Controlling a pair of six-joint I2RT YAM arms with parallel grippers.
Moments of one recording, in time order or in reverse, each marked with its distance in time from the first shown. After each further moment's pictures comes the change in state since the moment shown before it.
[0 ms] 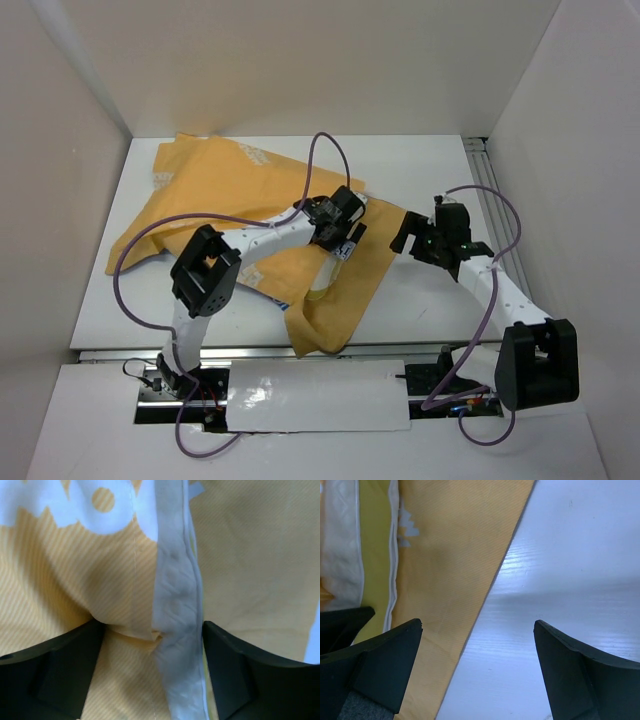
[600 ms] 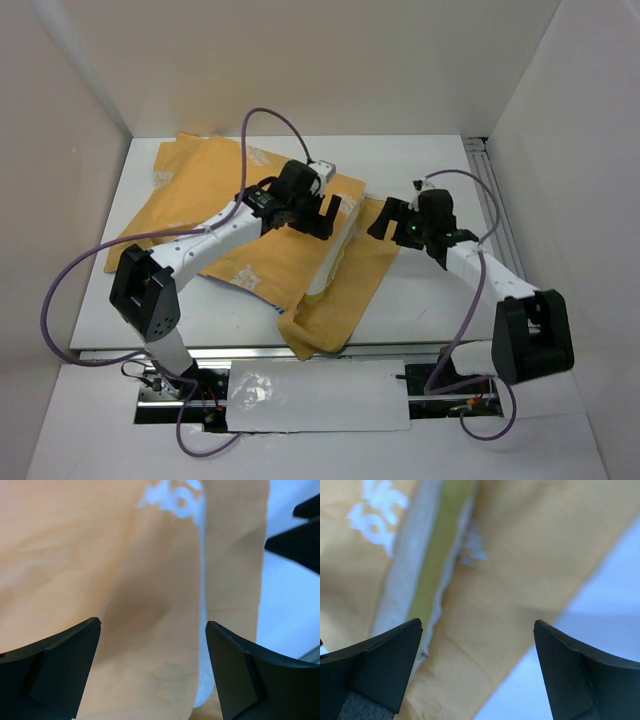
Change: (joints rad) left arm 0.142 -0.340 -0.169 0.056 0.159 -0.032; right arm 0.104 0.181 0.094 0.212 -0.171 0.039
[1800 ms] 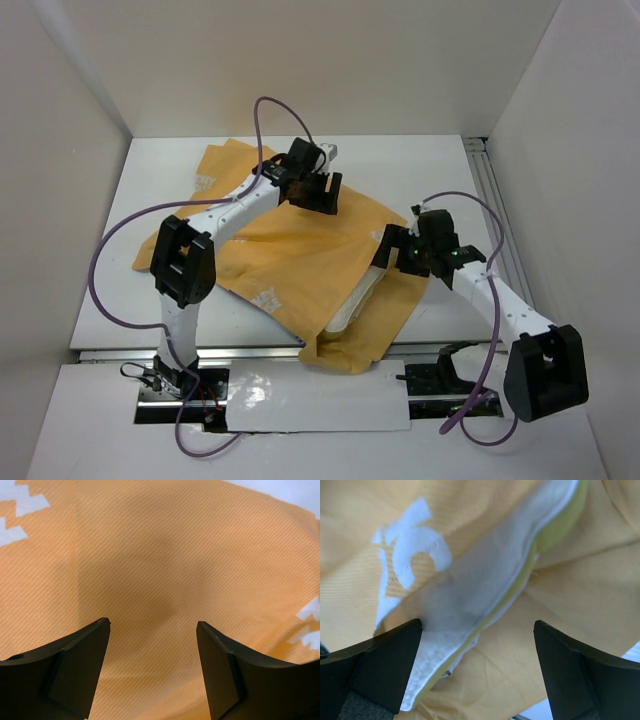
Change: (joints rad) left arm 0.090 0.317 0.329 -0.060 0.120 -0.043; right arm 0.038 -0.223 -0.085 -0.297 0.046 -0.013
